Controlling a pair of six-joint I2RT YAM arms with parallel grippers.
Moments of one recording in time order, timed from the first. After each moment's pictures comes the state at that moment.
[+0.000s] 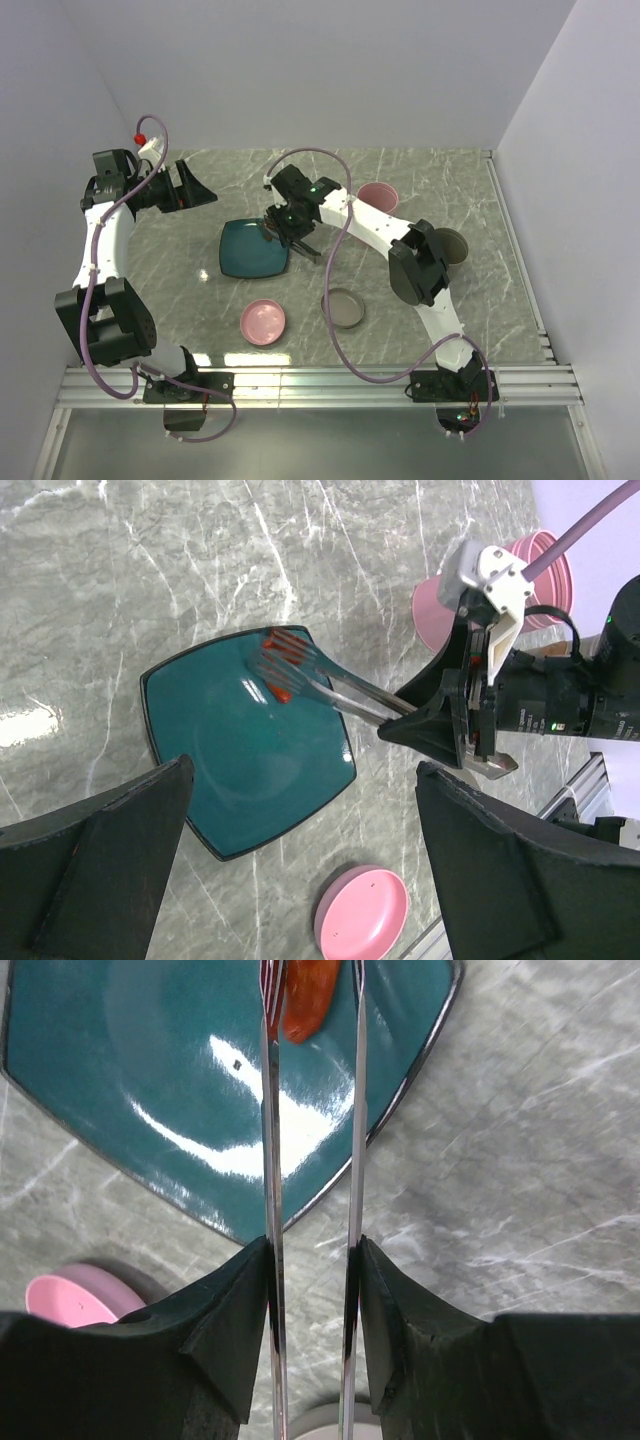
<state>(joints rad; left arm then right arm) 0.29 1.48 1.31 -0.61 0.87 -0.04 0.80 2.22 2.01 -0.83 -0.09 0.19</state>
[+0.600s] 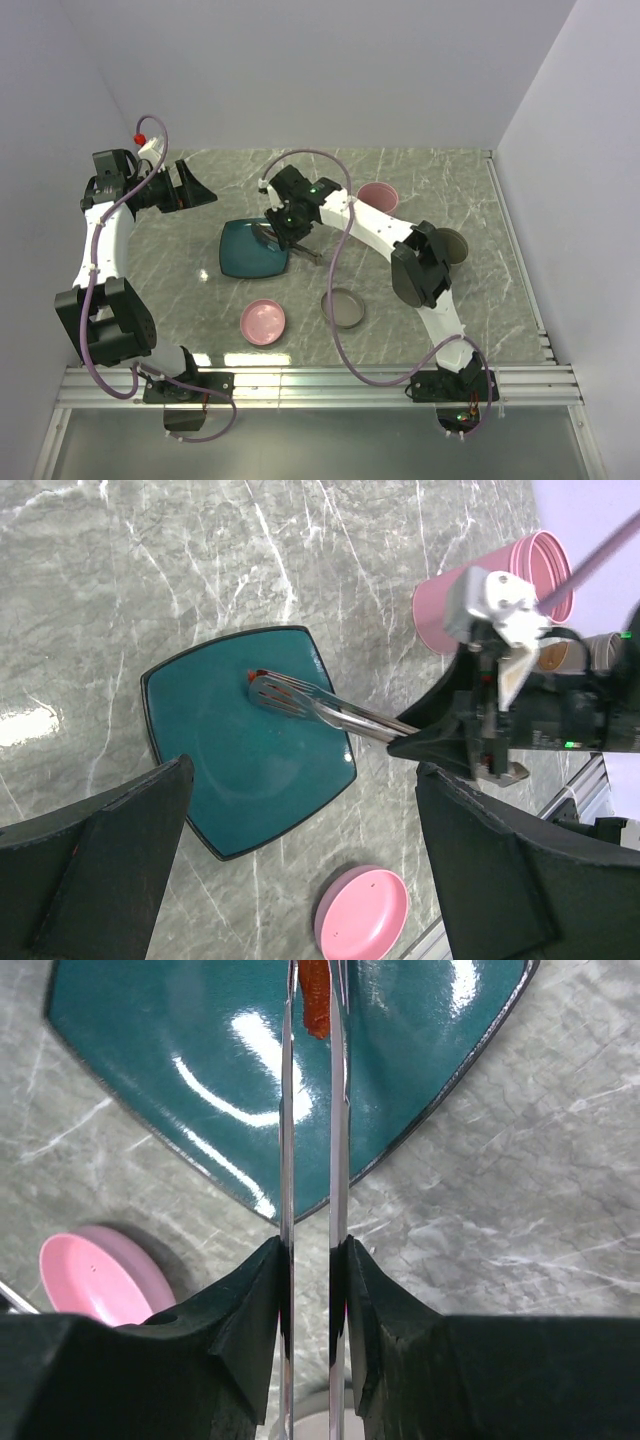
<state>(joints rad) 0.29 1.48 1.31 -0.61 0.87 -0.04 0.81 2.21 1.99 -0.84 -0.16 0.14</state>
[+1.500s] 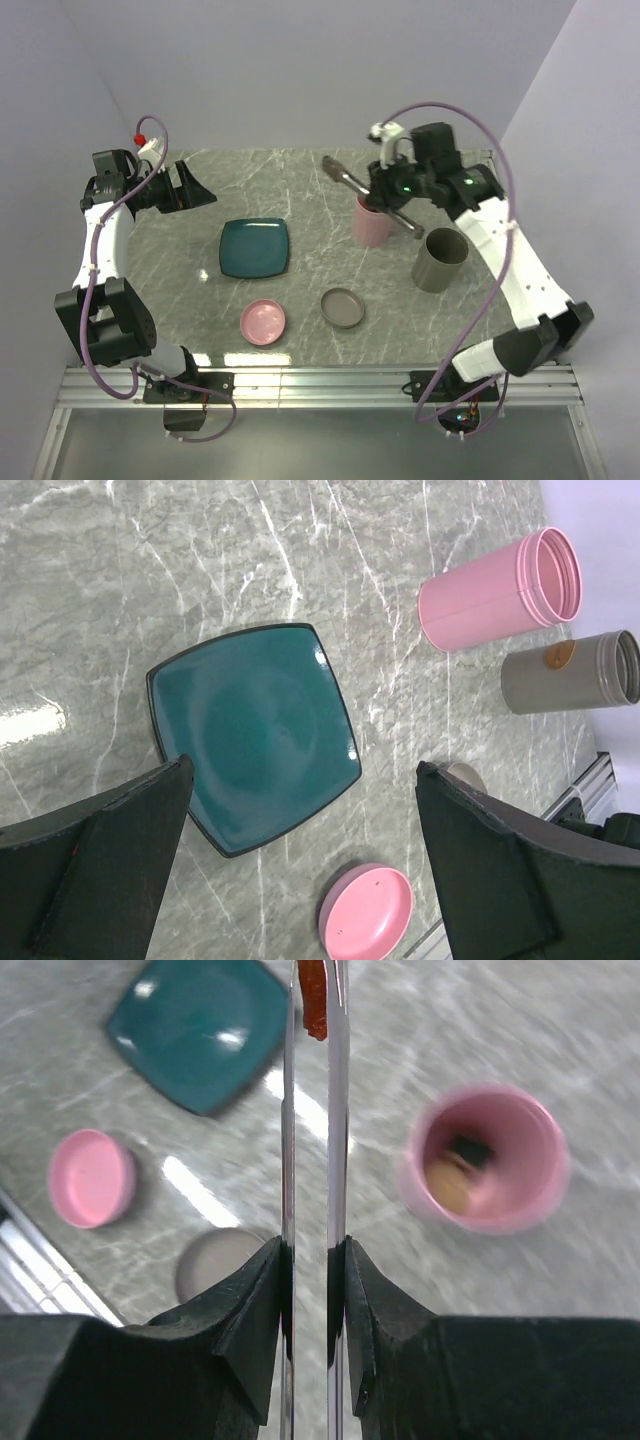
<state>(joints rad) 0.29 1.48 1.31 -0.62 0.87 -0.03 0.47 1.46 1.69 -0.90 -0.32 -0.14</state>
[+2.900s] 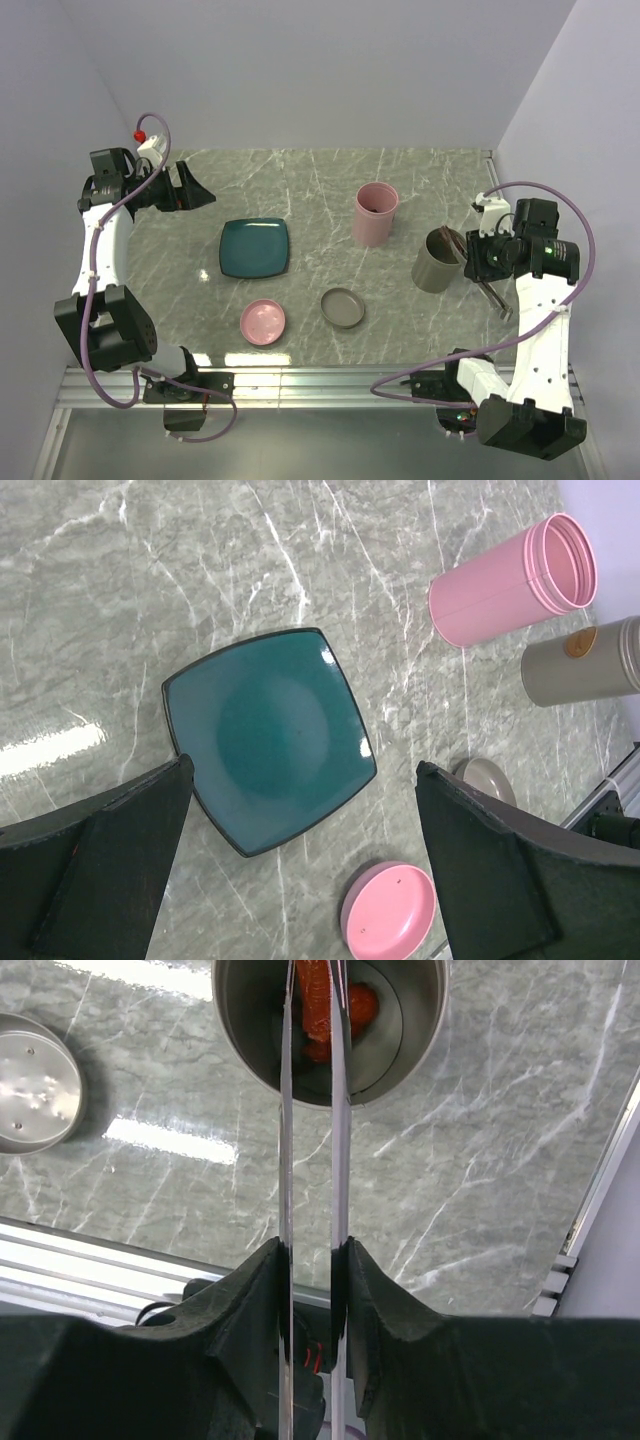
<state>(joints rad) 0.29 1.45 1.32 -0.64 0.85 0.04 -0.25 0.98 1.22 -1.28 -0.28 -0.38</state>
